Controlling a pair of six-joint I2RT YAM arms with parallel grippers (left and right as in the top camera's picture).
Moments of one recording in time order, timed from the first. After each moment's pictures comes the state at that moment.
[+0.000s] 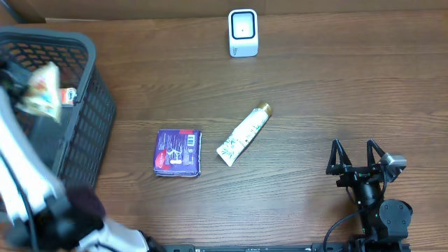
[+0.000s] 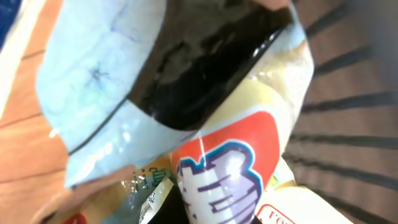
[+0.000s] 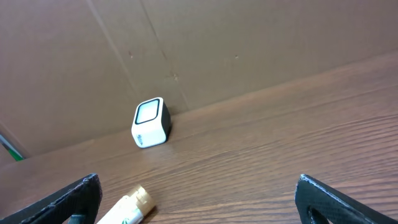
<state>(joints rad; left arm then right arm) 0.60 1.79 2.17 -1.32 -0.10 -0.46 0.00 0.01 0.02 -0.02 -0.12 0.36</state>
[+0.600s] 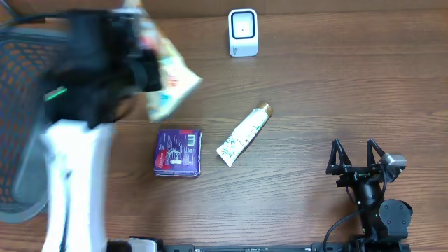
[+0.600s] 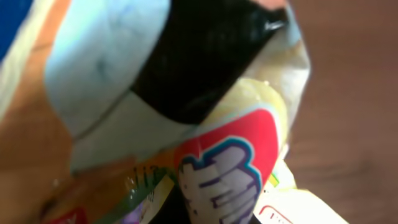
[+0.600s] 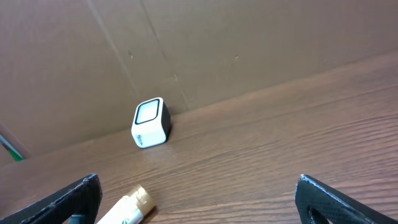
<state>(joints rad) -0.19 1.54 1.86 -1.23 0.05 -0.23 0.00 0.01 0.02 -0.02 -0.12 0.36</state>
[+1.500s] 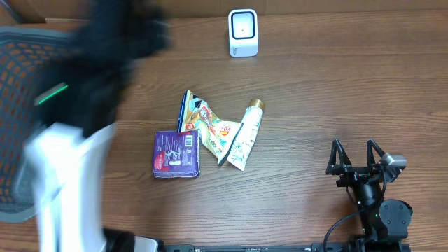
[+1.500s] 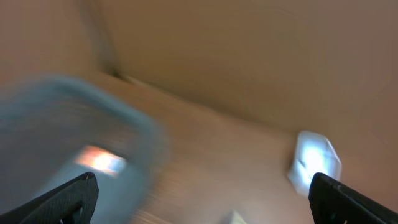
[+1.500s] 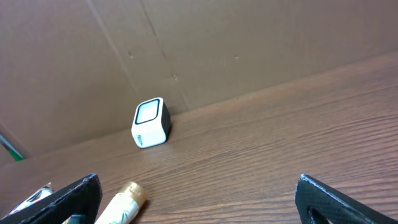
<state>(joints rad) -0.11 1.57 2.40 -1.35 -0.42 -0.35 0.00 0.01 0.02 -0.02 -0.12 0.36</state>
